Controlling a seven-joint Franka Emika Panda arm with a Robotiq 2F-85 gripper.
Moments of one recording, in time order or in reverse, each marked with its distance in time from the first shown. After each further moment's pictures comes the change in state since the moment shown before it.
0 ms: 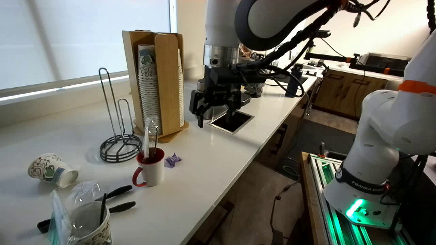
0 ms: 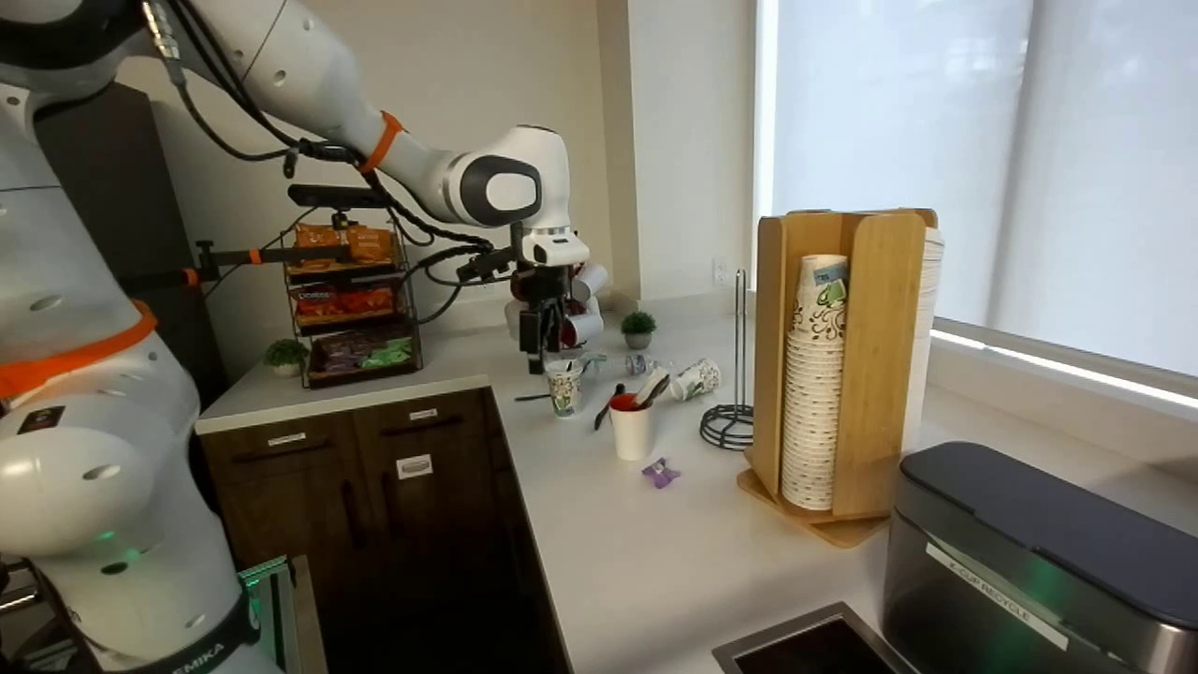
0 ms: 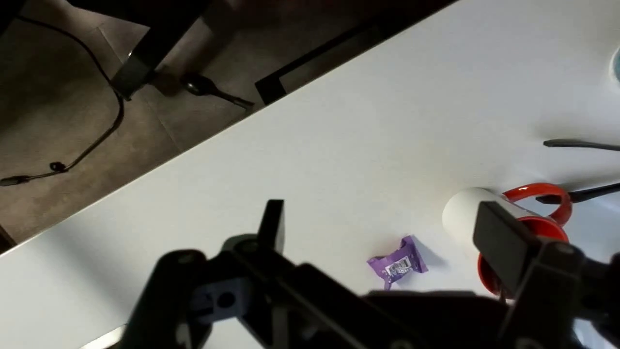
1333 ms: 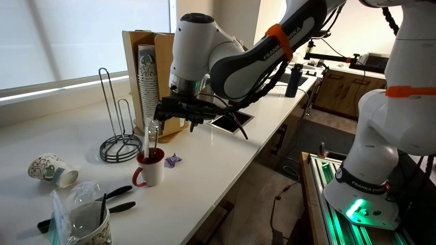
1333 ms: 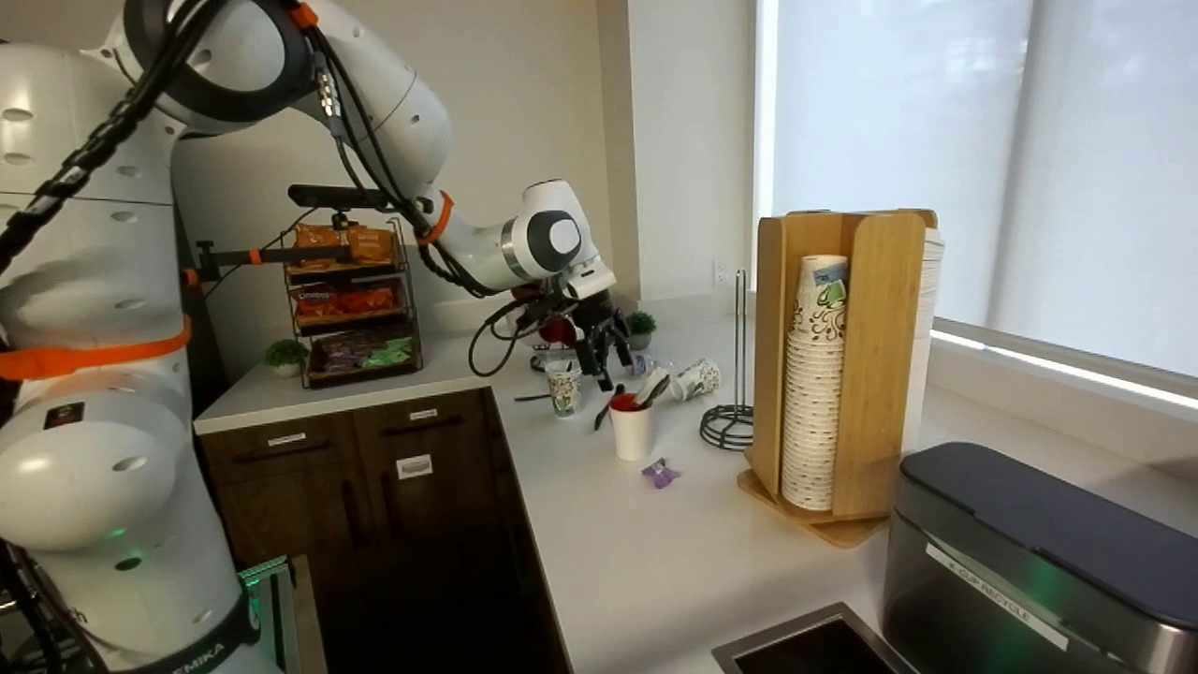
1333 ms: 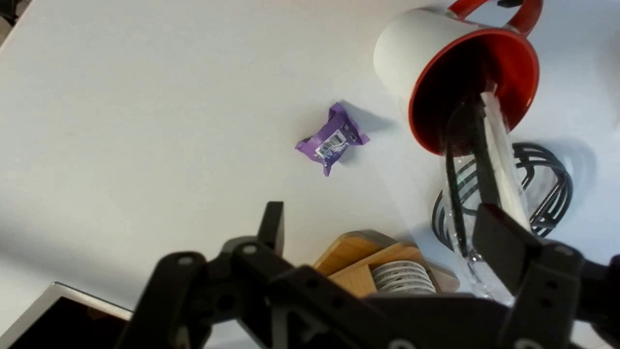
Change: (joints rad) arm 0.113 0.323 -0.091 0.156 -0.513 0.360 0.636
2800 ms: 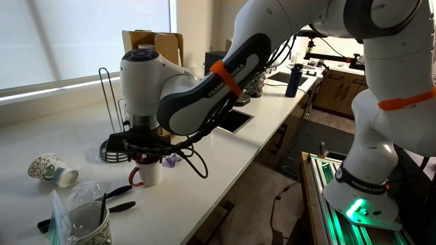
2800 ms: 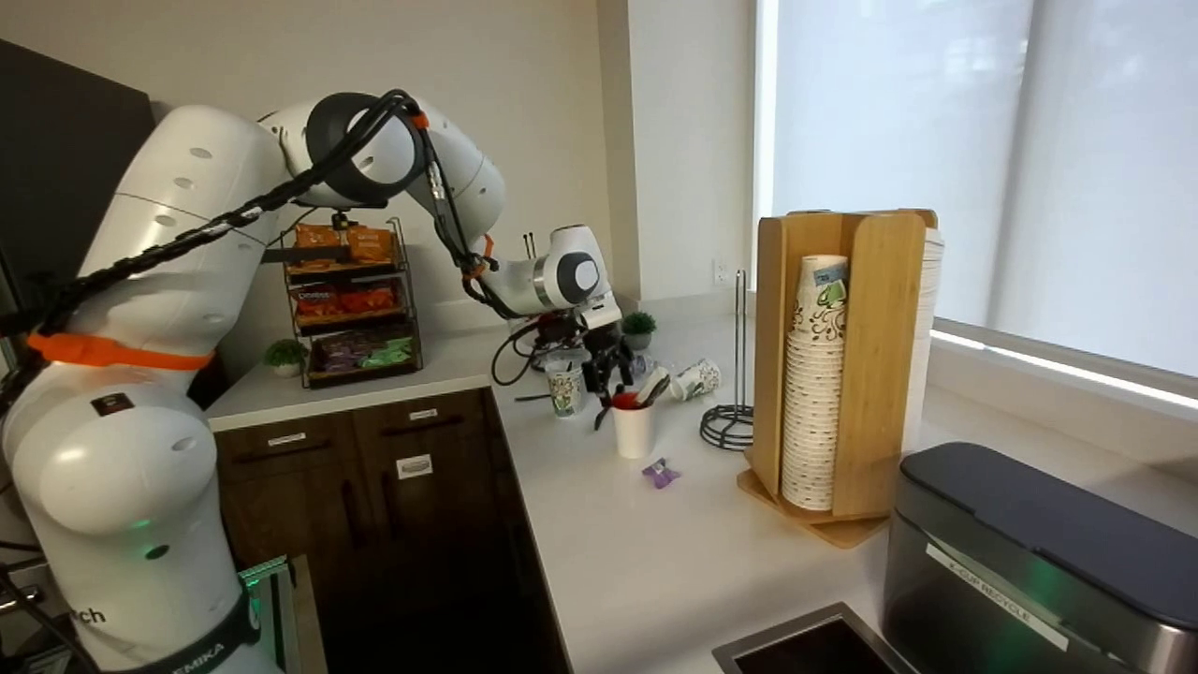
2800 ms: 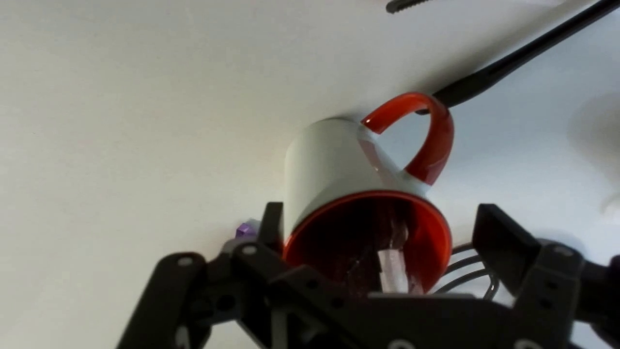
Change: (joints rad) arm 0.248 0.377 -0.142 0.372 0.102 -0.062 0.111
